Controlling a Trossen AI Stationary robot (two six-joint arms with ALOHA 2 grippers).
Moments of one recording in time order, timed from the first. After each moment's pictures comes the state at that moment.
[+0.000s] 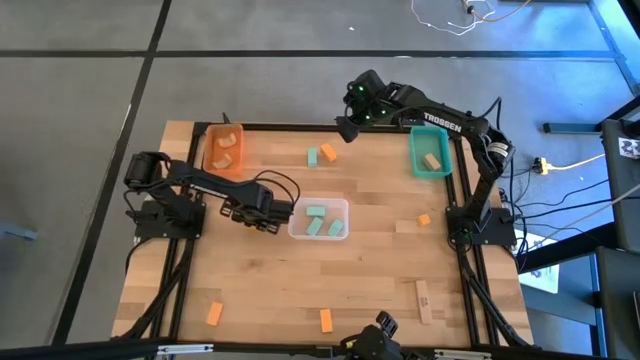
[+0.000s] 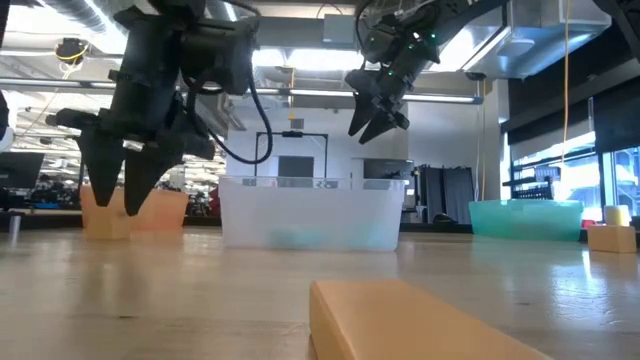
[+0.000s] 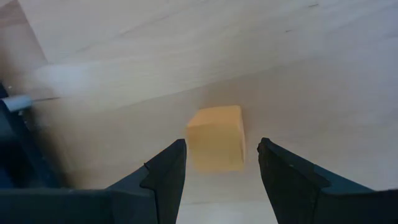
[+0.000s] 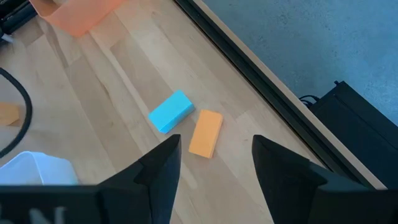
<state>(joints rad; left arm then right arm) -0.05 1.63 0.96 -1.02 -0.09 -1.39 -0.63 1.83 1.63 -0.71 -0.16 0.12</state>
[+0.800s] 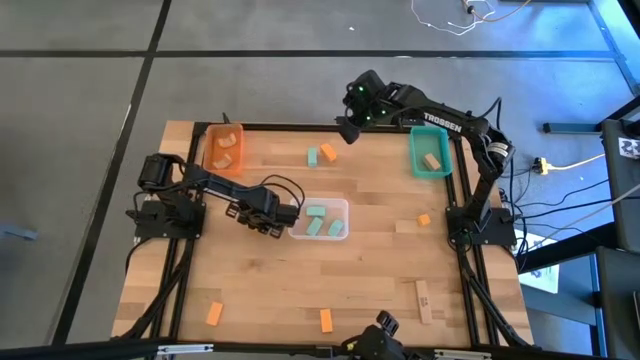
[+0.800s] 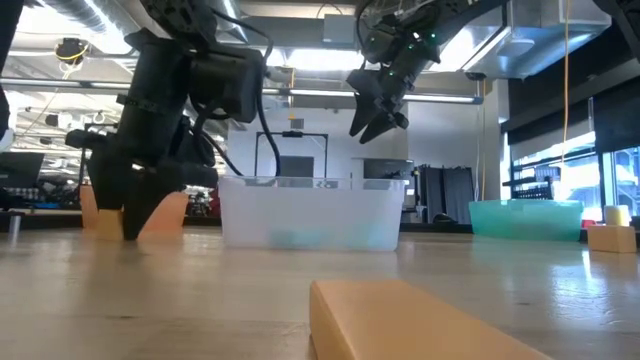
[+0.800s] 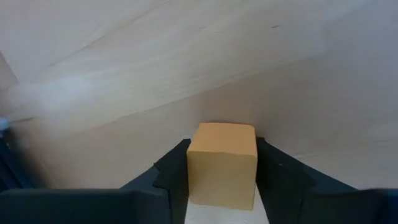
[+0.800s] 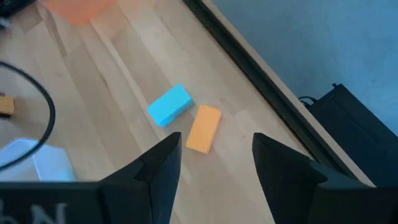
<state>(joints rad) -0.05 1.74 0.96 -0.95 -0.09 -1.31 -0.64 1.83 1.63 -0.73 -0.16 0.06</state>
